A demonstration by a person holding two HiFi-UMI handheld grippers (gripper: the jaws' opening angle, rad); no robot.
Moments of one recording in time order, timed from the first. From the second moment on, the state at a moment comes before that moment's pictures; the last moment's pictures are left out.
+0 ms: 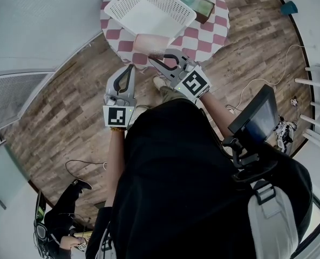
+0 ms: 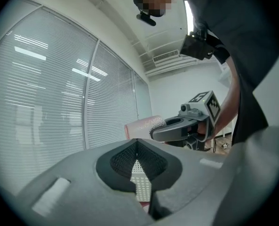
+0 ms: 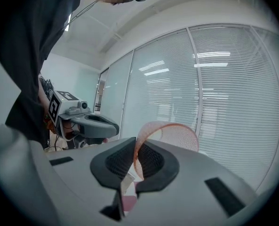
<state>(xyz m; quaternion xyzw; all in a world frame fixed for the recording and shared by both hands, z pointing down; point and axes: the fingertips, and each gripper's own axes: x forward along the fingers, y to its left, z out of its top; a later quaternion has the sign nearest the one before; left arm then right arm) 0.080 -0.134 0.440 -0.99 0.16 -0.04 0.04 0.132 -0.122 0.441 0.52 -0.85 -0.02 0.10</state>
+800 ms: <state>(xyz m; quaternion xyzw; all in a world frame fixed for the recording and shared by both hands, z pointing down) 0.088 -0.153 0.461 -0.99 0.15 -0.03 0.03 0.117 -0.134 0.470 0.51 -0.86 -0.01 0.09</state>
